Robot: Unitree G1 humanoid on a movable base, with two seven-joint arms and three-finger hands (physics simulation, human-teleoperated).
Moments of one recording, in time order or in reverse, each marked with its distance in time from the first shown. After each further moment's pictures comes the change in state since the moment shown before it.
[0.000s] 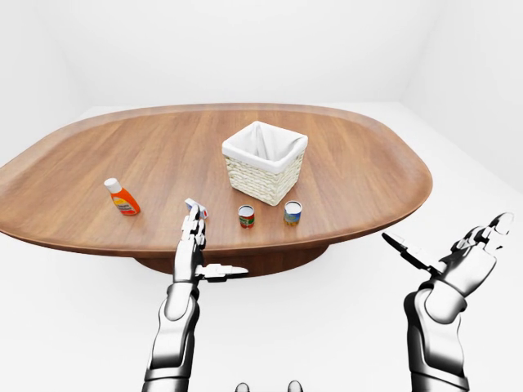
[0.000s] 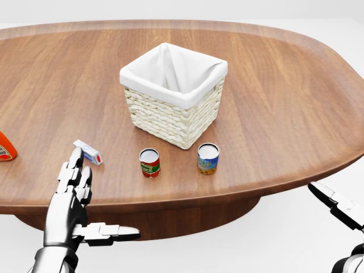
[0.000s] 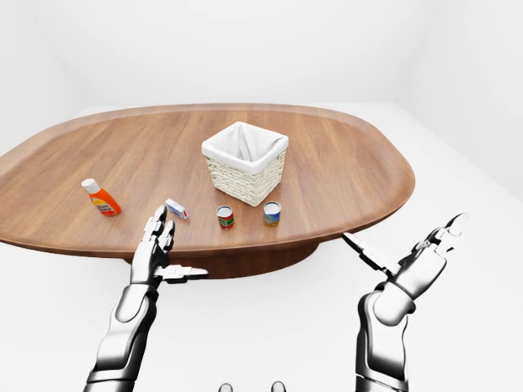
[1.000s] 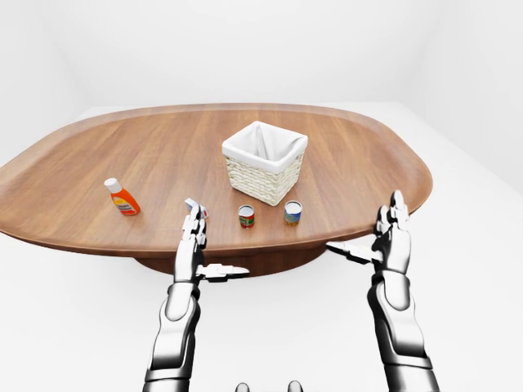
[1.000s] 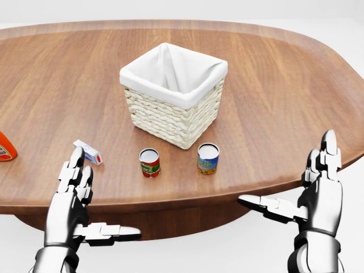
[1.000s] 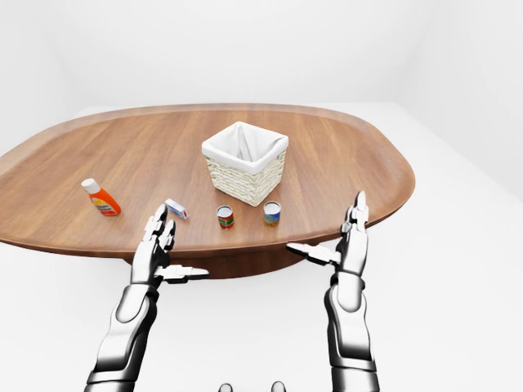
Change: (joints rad) left arm 0.005 -0.003 -0.007 -0.019 0.004 0.009 0.001; right arm -0.045 0.026 0.211 0.108 0.026 0.025 0.326
